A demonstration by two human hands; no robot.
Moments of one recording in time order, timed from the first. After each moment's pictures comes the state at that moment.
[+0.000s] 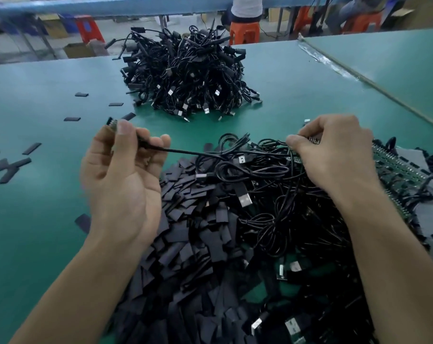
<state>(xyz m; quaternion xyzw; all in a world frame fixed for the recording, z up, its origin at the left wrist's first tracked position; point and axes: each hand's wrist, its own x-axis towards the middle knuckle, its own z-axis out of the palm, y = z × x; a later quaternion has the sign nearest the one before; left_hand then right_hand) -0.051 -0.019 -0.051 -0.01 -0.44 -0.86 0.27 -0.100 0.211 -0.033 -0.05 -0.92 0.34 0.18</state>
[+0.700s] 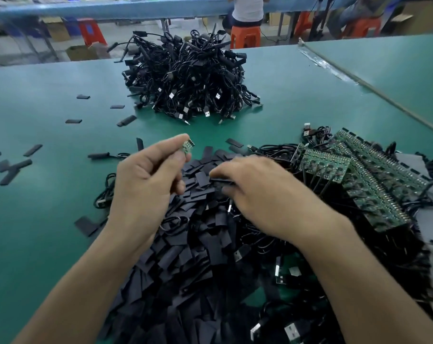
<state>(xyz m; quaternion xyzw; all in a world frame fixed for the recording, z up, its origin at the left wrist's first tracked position) -0.057 -0.020 -0.065 0.01 -0.68 -0.71 0.18 -0.074 0.157 -0.041 0.29 -0.94 0.18 0.02</state>
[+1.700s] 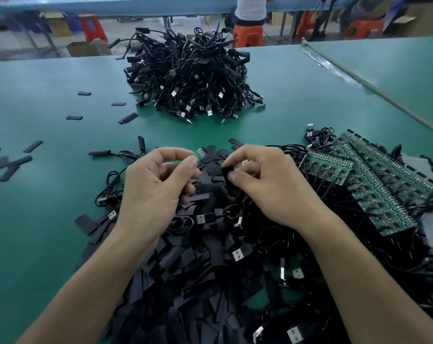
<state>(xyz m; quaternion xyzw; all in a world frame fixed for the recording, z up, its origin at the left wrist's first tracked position) -0.054 -0.020 -0.072 0.04 -0.70 -0.69 0.14 -0.090 0.165 -0.061 0.19 -0.86 0.48 0.00</state>
